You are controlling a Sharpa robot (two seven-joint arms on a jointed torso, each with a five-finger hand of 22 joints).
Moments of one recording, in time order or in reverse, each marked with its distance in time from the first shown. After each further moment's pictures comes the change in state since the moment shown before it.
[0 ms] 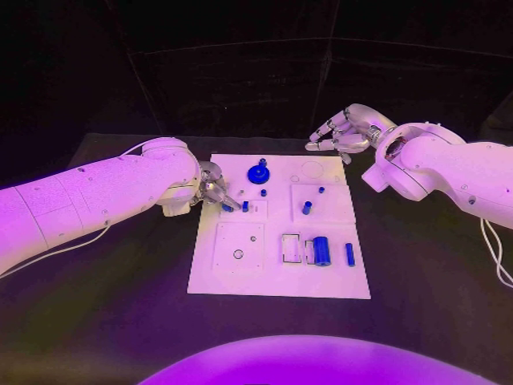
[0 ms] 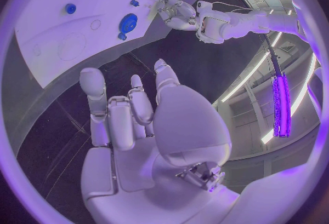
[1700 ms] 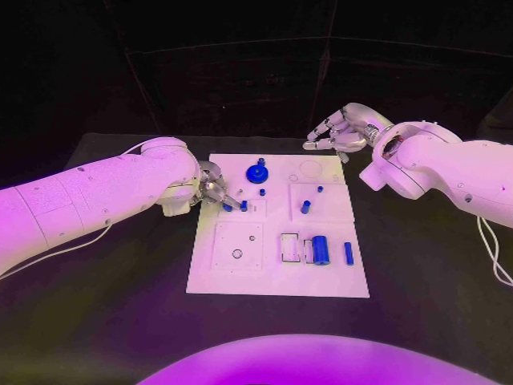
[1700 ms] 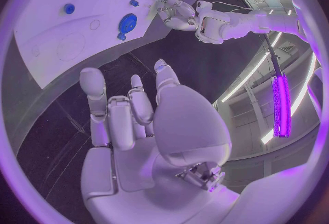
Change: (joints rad) left arm 0.000 0.010 -0.001 -0.012 0.014 0.002 0.000; left_hand 0.001 -0.010 -0.045 -0.013 0.000 0.004 -0.004 -0.003 0.007 0.000 0.000 0.000 -0.004 0.000 0.000 0.000 0.000 0.000 0.000 0.000 0.000 -0.002; right arm 0.000 0.005 0.000 -0.003 0.000 0.000 0.000; right_hand 0.000 0.000 -0.004 0.004 0.004 0.000 0.000 0.000 0.000 0.000 0.000 0.000 -0.001 0.000 0.000 -0.004 0.000 0.000 0.000 0.000 0.000 -0.001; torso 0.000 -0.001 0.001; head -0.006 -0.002
